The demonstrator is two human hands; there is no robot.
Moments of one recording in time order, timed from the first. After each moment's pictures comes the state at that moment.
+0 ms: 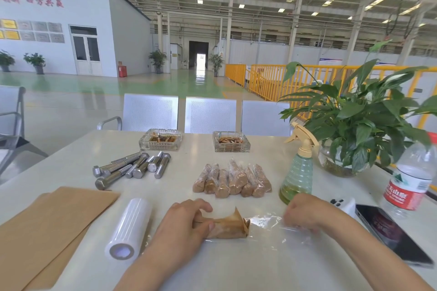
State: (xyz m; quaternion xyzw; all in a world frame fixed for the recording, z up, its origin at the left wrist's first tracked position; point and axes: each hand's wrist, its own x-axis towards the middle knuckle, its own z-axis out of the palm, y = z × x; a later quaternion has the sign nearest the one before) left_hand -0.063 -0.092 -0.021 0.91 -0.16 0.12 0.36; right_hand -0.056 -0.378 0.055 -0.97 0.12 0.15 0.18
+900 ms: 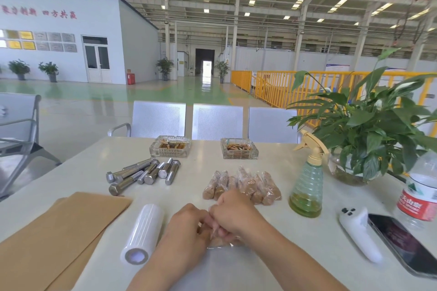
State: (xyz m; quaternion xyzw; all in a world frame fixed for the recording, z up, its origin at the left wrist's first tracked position) left_hand -0.074 -0.088 -0.007 0.93 -0.10 0.11 0.34; right_hand -0.048 -0.223 0.042 -0.90 0.01 0.08 0.43
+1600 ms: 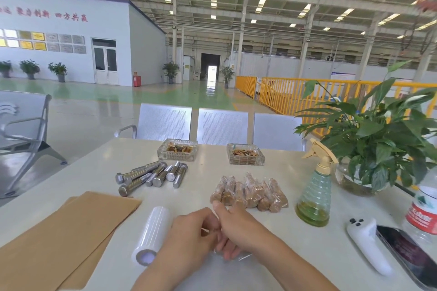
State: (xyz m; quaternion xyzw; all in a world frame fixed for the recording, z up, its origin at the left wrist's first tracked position) left_hand -0.090 -0.077 0.007 0.88 -0.12 0.07 0.45; right_hand -0.065 -0.219 0.037 -0.88 -0.02 0.14 0.45
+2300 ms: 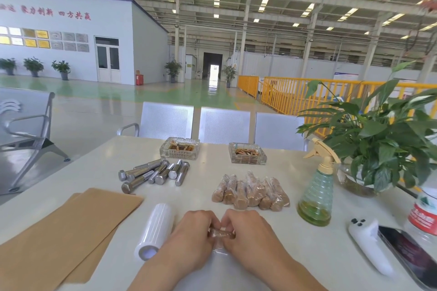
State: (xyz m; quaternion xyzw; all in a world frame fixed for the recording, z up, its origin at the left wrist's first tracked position) left_hand -0.077 -0.078 0.002 0.95 -0.11 0.06 0.28; right_hand -0.082 -0.243 0.013 -0.96 -0.16 -0.09 0.20
